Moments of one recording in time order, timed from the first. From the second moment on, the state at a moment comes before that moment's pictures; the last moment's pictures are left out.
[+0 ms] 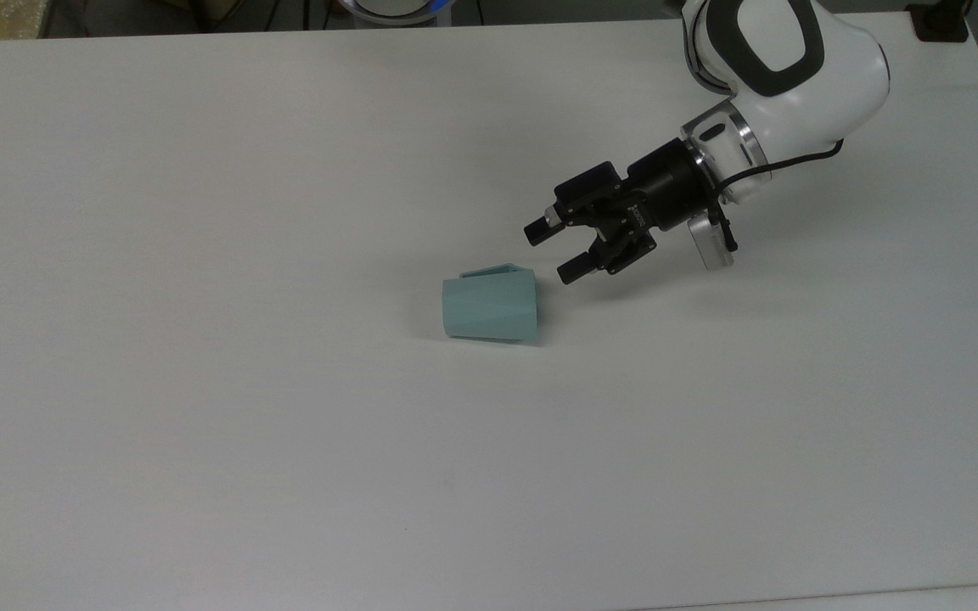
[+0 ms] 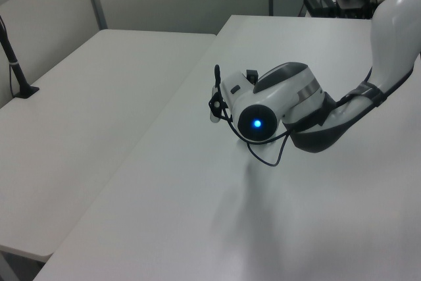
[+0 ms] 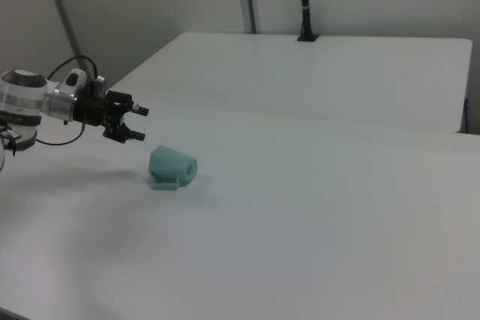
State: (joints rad) arm 0.86 0.71 -0.12 -1.31 -1.03 1.58 0.68
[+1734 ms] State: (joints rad) arm 0.77 0.81 -0.07 -1.31 -1.03 1.58 0.74
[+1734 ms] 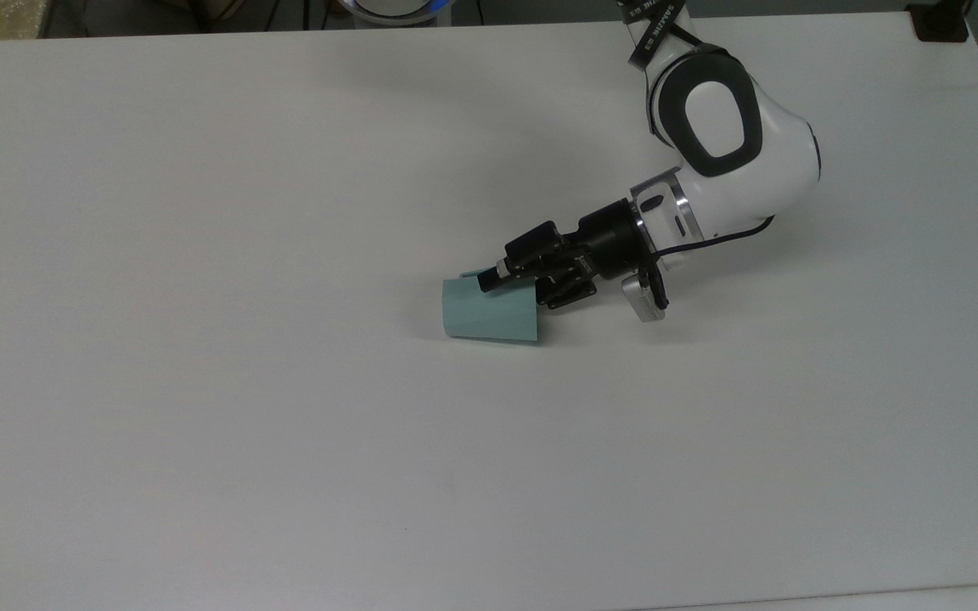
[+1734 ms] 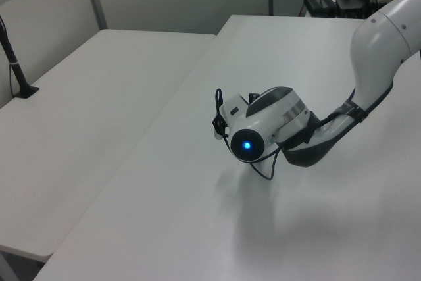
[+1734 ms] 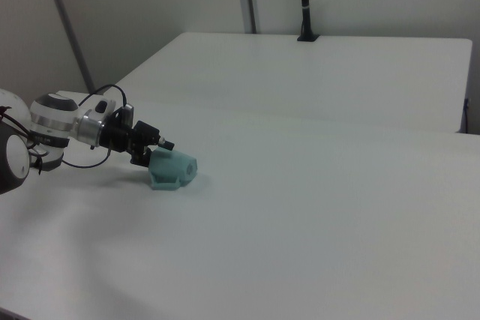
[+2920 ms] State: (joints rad) arm 0.75 0.72 -0.05 -1.31 -0.91 1.58 0.70
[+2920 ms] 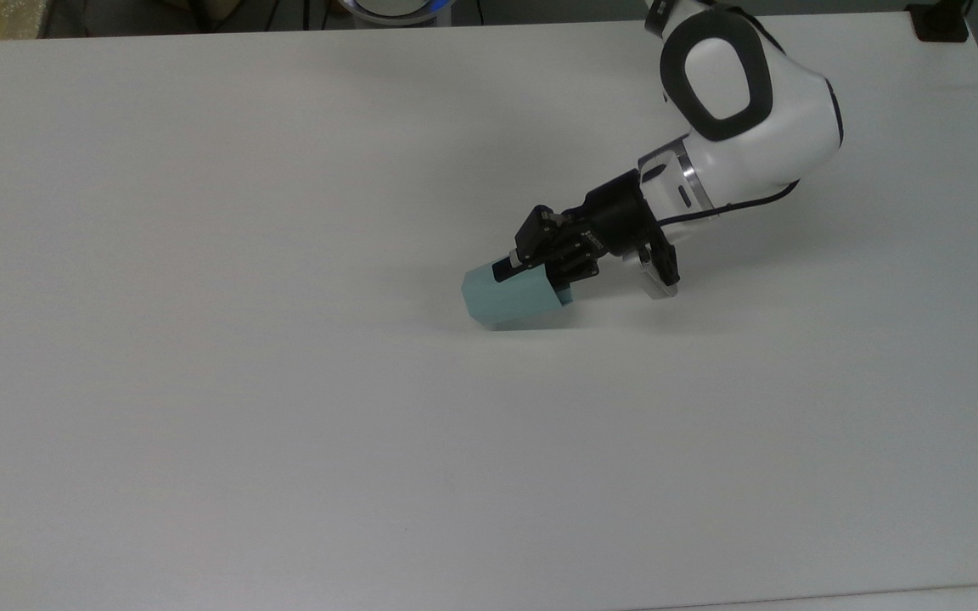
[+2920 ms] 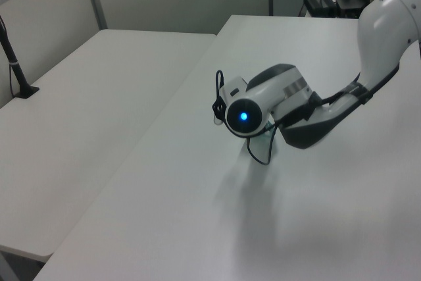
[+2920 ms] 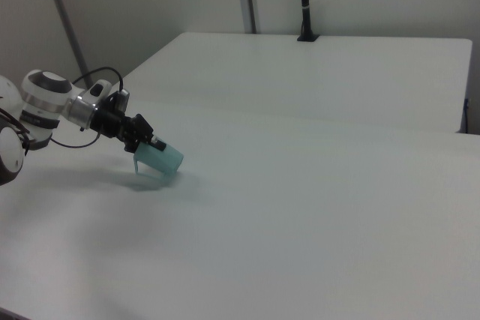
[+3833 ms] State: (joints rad) arm 0.46 0.23 -0.05 -1.63 -0.36 1.80 0.60
